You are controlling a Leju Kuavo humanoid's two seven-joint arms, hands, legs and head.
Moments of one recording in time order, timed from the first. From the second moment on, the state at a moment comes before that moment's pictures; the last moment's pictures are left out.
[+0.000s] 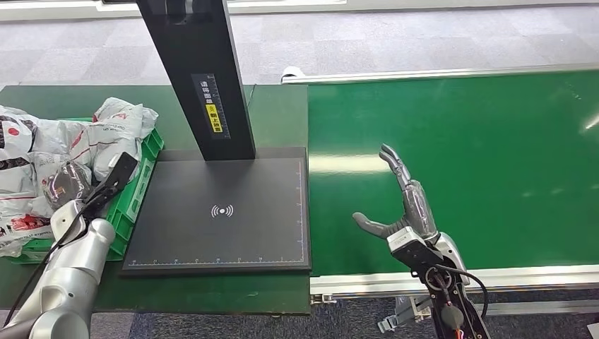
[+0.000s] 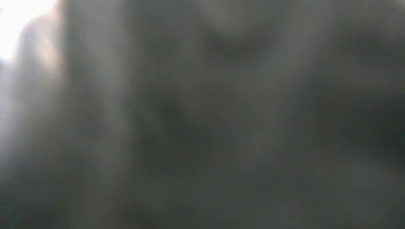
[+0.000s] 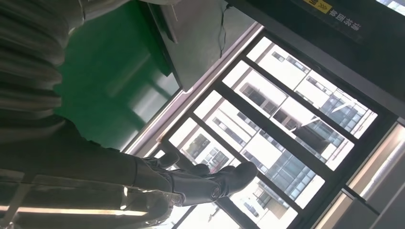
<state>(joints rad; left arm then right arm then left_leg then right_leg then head) -0.69 0.13 0.44 -0.64 -1.38 0.43 0.13 -0.27 -0.03 0.16 -1.34 0.30 -0.09 -0.68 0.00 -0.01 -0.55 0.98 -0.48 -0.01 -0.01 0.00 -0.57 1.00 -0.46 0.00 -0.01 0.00</state>
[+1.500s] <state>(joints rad) -0.43 -0.15 0.43 -1.88 -0.82 0.66 -0.70 -0.32 -0.03 0.19 -1.28 0.16 -0.10 -0.67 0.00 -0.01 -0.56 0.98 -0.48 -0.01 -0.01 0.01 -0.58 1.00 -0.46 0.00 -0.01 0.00</state>
